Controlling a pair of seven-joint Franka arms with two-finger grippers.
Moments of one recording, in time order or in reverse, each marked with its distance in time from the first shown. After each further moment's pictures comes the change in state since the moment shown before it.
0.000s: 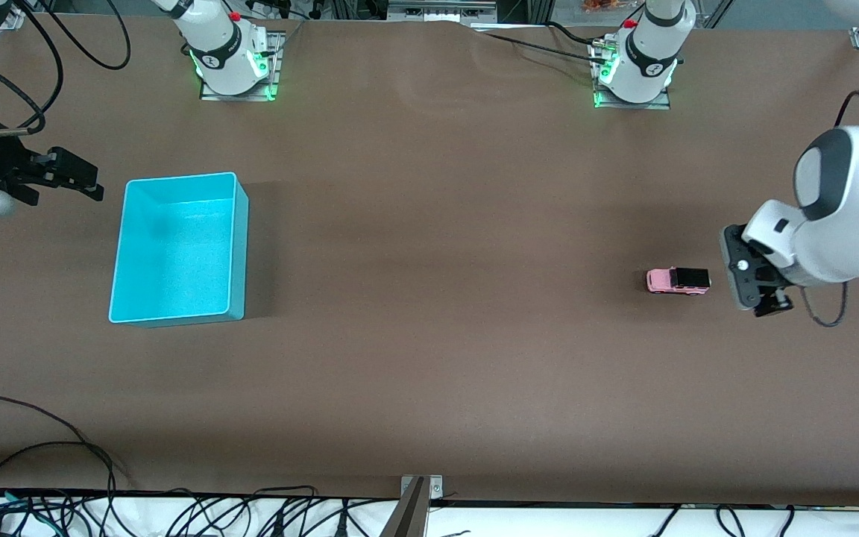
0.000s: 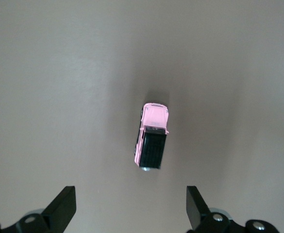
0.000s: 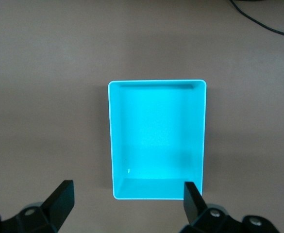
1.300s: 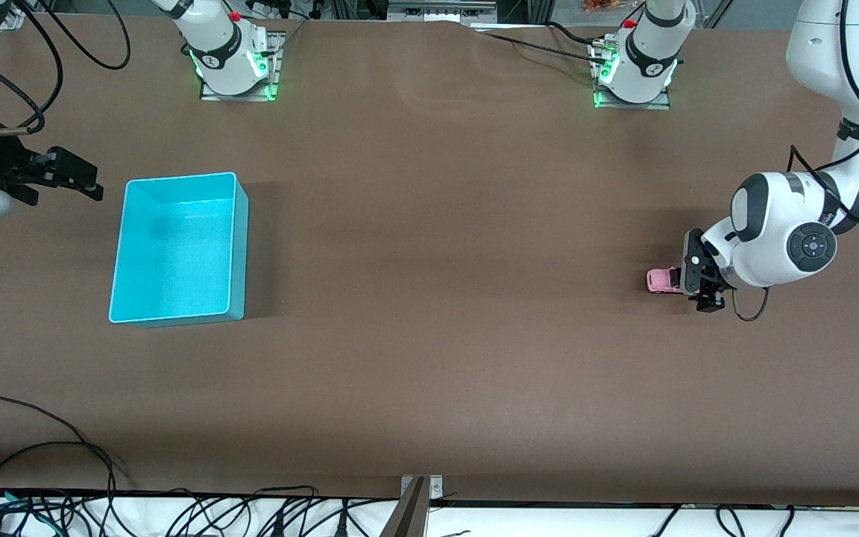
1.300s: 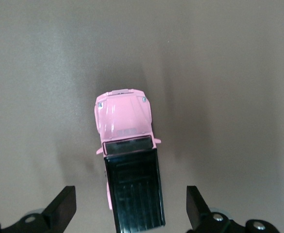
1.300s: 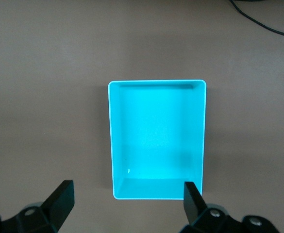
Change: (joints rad) left arm 0.080 0.094 0.000 -0.361 0.000 0.459 0.299; right arm 0.000 0.000 0.000 0.001 0.000 -0.001 0.000
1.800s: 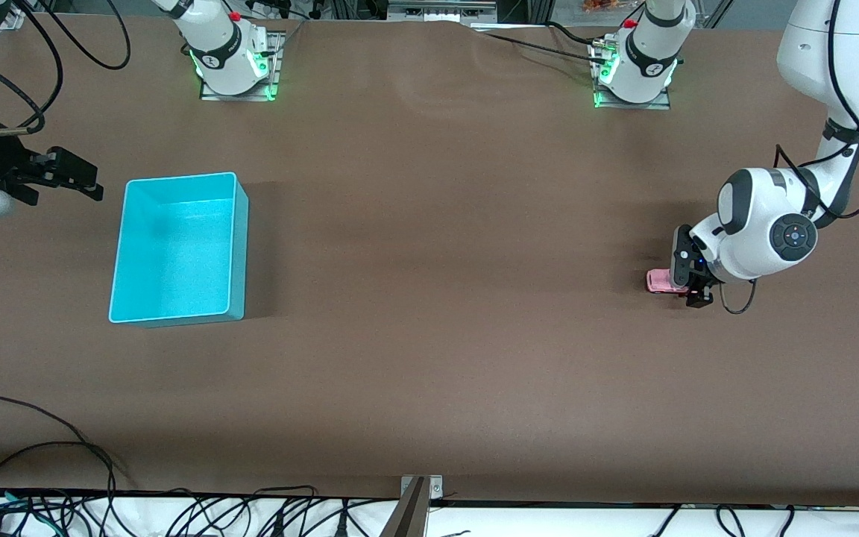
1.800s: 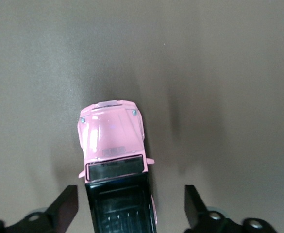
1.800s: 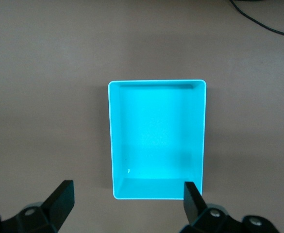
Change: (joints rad) left arm 0.000 0.000 -0.005 -0.079 0.000 0.110 0.005; right arm 0.000 0.000 0.000 0.000 0.000 0.000 0.000
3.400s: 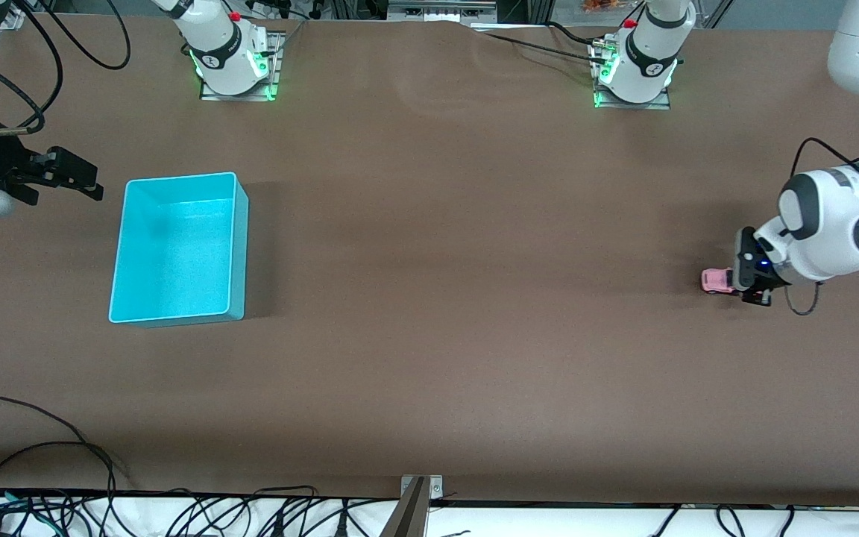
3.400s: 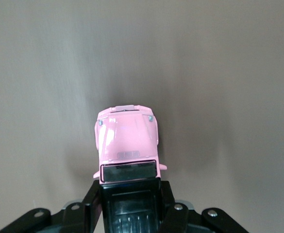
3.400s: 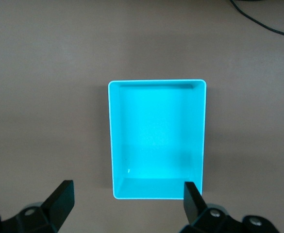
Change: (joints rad) left arm 0.225 0.054 0.010 0.090 0.022 0.011 0.221; right arm 0.000 0.000 0.000 0.000 0.000 -0.001 0.000
